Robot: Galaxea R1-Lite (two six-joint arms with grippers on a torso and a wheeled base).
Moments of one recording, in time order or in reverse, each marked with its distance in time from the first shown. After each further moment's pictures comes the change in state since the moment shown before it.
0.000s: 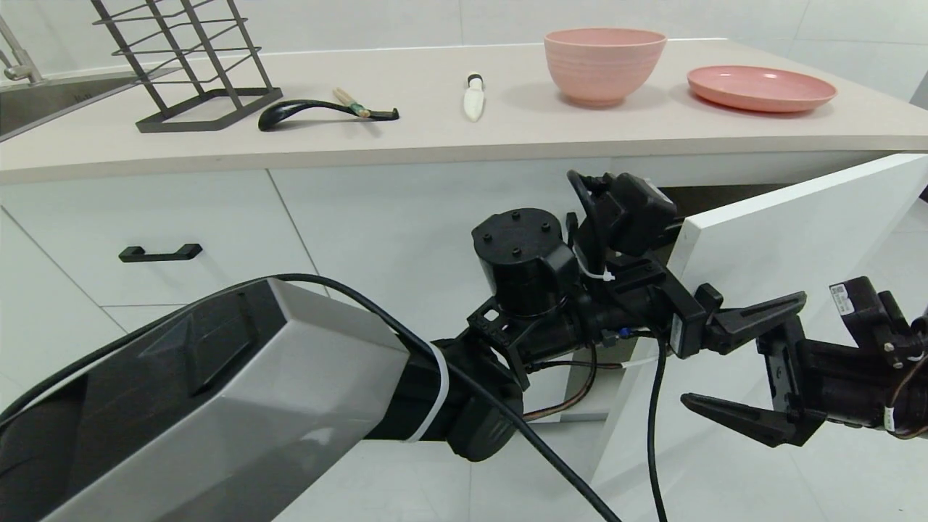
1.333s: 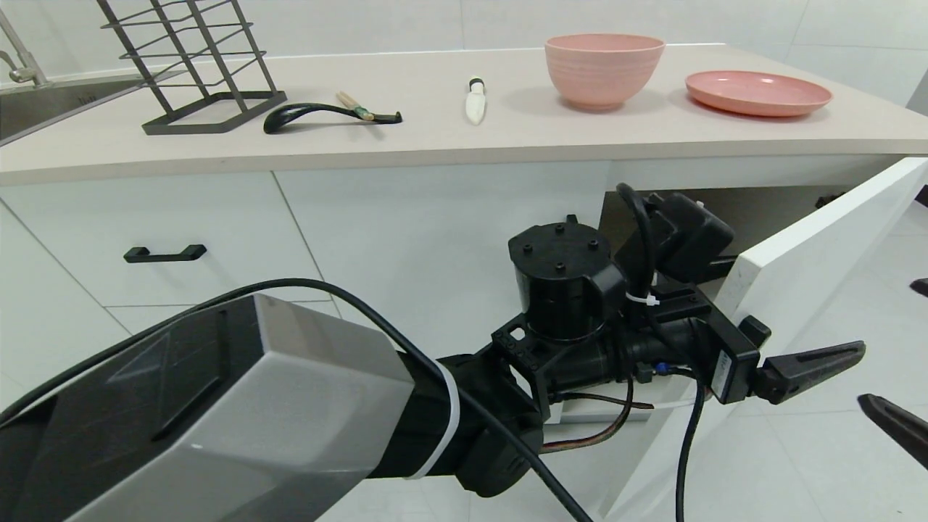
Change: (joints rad) left arm -0.064 -0.025 0.011 0.109 0.039 -0.052; right arm -0.194 -0.630 0.267 0.006 -0.196 0.000
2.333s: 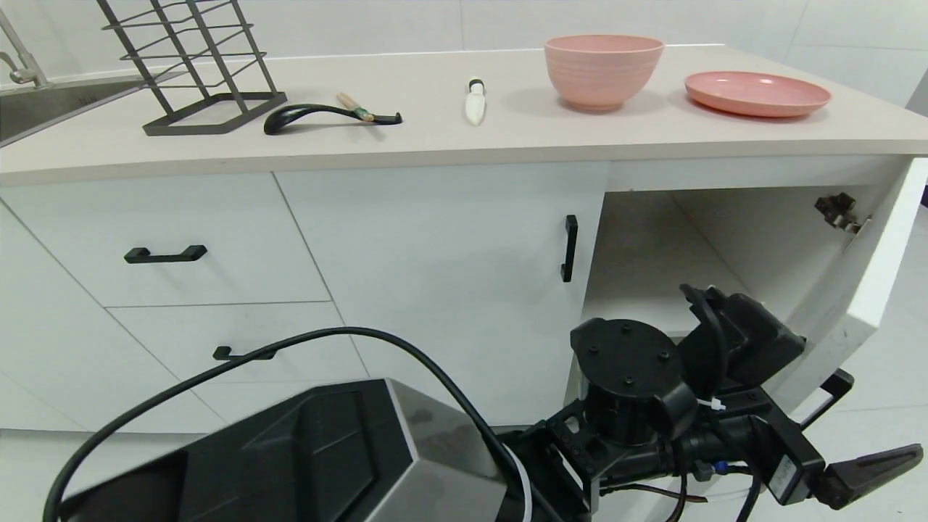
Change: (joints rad) left arm -0.116 0.113 0.059 -0.134 0.097 -0.019; right arm 0.020 -0.351 -0.025 0.009 -0.039 0.001
